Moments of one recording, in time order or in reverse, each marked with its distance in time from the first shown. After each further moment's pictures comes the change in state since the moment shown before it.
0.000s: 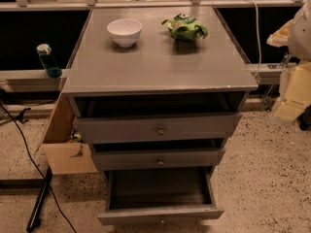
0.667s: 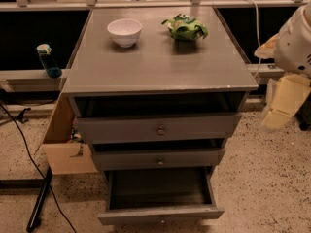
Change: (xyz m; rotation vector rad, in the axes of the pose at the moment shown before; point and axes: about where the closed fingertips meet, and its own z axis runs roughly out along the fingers) arm -0.009 0.011 0.024 -0.059 -0.034 0.001
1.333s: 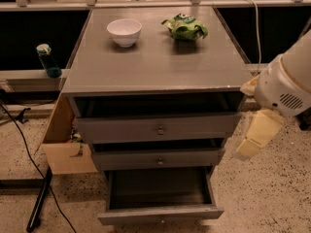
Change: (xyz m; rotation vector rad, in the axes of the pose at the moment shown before) arm -0.001 0.036 0.063 -0.115 -0.096 0.143
